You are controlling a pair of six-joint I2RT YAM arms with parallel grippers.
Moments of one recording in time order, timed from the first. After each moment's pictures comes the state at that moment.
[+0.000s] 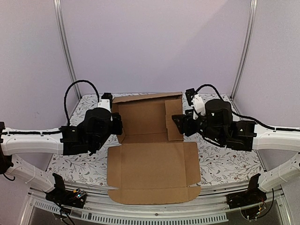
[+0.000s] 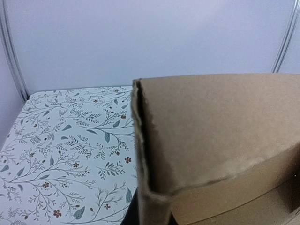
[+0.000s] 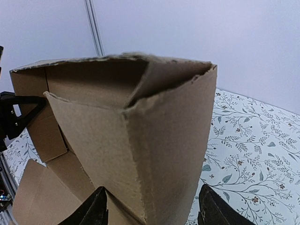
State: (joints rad) left arm -1.04 1.24 0.79 0.06 -0.83 -0.40; right arm 1.04 1.25 0.90 0.03 0.44 0.21
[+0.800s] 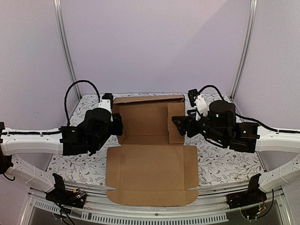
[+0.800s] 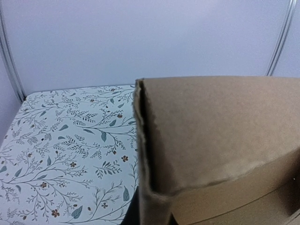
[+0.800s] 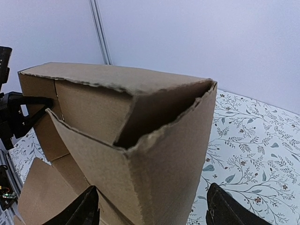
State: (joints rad) left arm -1.05 1.24 0.79 0.05 -0.82 -0.39; right arm 1.03 1.20 0.86 0.05 0.39 0.21
